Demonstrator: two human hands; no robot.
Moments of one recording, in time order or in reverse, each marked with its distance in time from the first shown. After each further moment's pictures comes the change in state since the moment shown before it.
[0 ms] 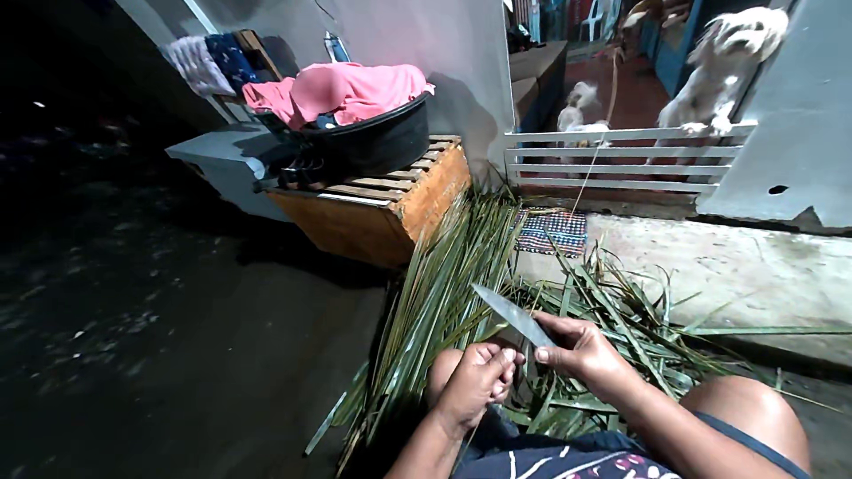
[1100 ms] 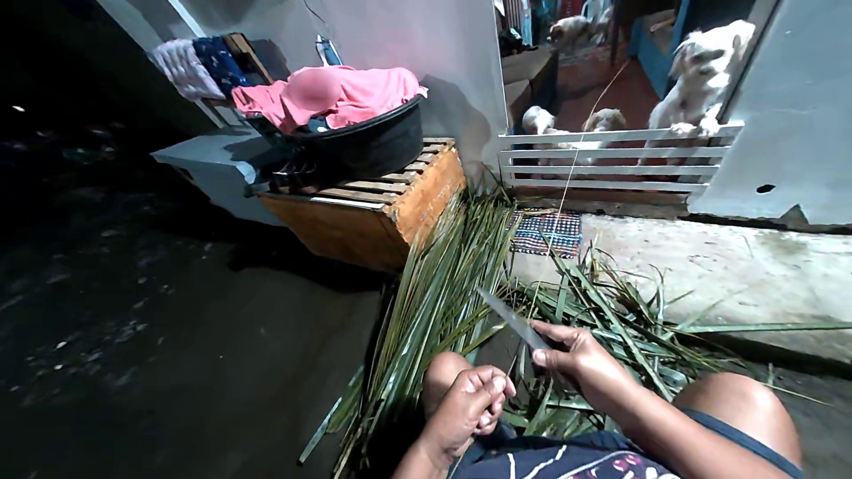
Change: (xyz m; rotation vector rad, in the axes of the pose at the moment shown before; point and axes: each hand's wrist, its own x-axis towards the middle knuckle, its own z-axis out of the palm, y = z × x) left_hand -0.018 -0.028 -0.025 -0.006 -0.122 -0.072; right_hand -0.007 0.002 -0.001 0.064 0.061 0.241
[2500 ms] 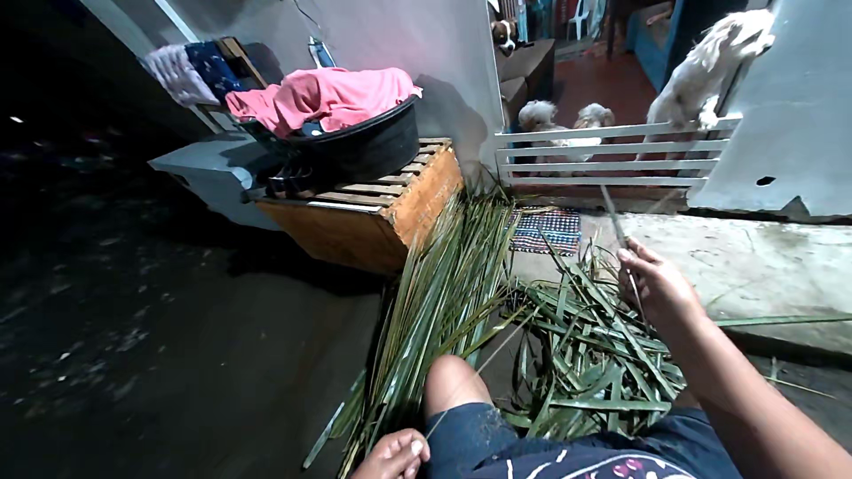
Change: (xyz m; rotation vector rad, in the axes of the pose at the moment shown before) left_hand -0.103 -0.035 -0.100 0.144 0.236 -0.197; right_hand 0.036 -0.053 -0.107 0.156 0.604 -0.223
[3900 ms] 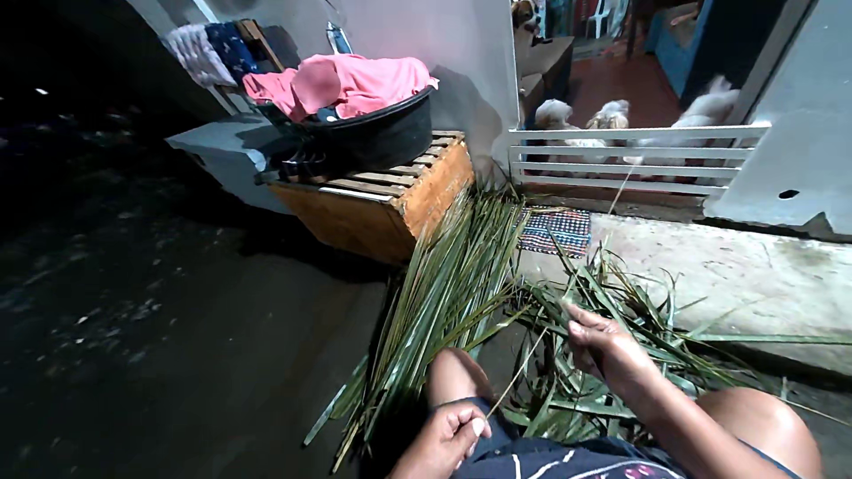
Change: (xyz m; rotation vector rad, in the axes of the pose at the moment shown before) left_hand 0.031 0.038 0.079 0.341 -0.051 0.293; right_hand -0.070 0.059 0.042 0.048 -0.456 0.302
